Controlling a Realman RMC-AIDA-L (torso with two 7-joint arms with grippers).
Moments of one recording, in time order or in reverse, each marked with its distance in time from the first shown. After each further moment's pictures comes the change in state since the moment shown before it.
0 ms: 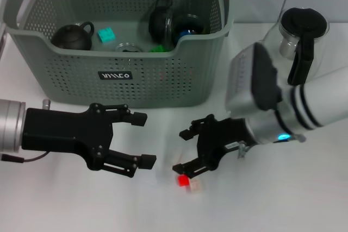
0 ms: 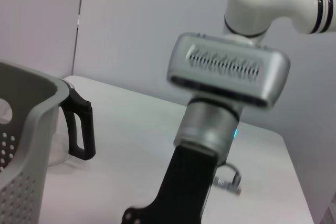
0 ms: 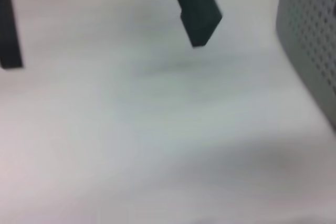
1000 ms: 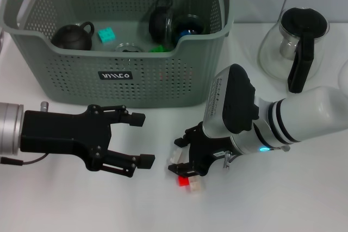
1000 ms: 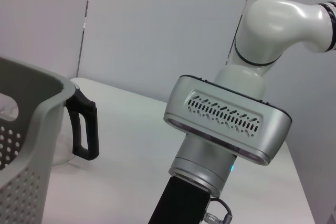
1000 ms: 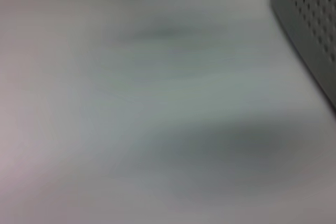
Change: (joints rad) left arm 0.010 -0.003 -0.014 -0.011 -0.003 -0.003 0.005; right arm 0.015 0.002 -0.260 0.067 0.116 0.259 0.017
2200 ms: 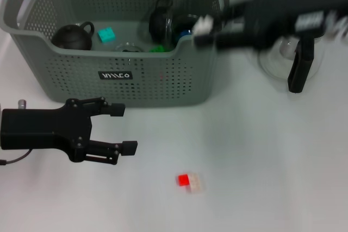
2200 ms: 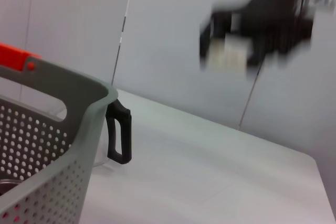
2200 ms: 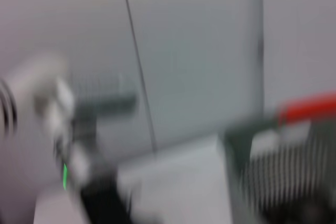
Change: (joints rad) left arm 0.025 0.007 -0.100 0.002 0.002 0.011 0.001; right arm -0.086 -0.024 0.765 -0.779 -0.043 -0.810 0.453
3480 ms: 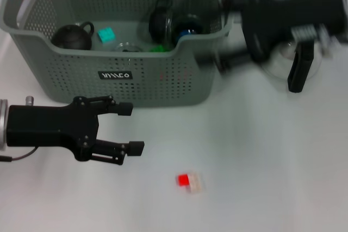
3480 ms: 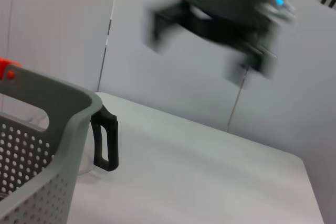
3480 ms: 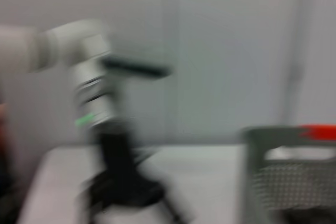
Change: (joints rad) left arm -0.024 -0.004 0.008 0.000 0.002 0.016 -0.005; right arm 0.054 -0.019 0.080 0.292 0.019 -0.014 -0.501
